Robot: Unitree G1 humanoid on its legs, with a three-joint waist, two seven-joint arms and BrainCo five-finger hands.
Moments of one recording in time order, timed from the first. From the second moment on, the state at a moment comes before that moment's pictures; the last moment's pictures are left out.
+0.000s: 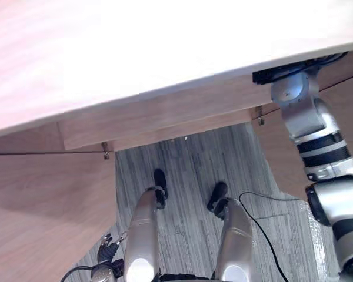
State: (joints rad) left arm 0.18 0.10 0.08 0.76 -0.31 -0.15 0.16; right arm -1.05 -0.60 0.30 0.23 -0.38 0.05 -0.32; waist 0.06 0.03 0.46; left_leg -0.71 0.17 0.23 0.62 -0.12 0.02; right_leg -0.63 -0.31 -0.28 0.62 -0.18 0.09
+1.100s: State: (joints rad) left arm 0.20 0.05 0.29 1.00 -0.16 -0.07 0.13; right arm 0.03 0.04 -0.38 1.06 0.12 0.01 -0.19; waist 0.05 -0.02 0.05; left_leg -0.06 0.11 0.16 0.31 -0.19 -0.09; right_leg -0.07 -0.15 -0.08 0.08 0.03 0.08
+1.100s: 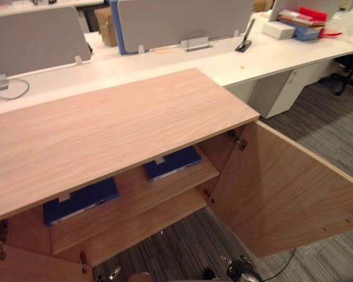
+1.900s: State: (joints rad) left arm 0.18 0.10 0.18 1.10 -0.11 -0.05 0.07; right arm 0.08 -0.02 -0.57 1.18 0.20 0.03 -0.16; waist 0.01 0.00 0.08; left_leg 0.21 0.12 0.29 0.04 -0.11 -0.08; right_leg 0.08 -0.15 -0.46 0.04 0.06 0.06
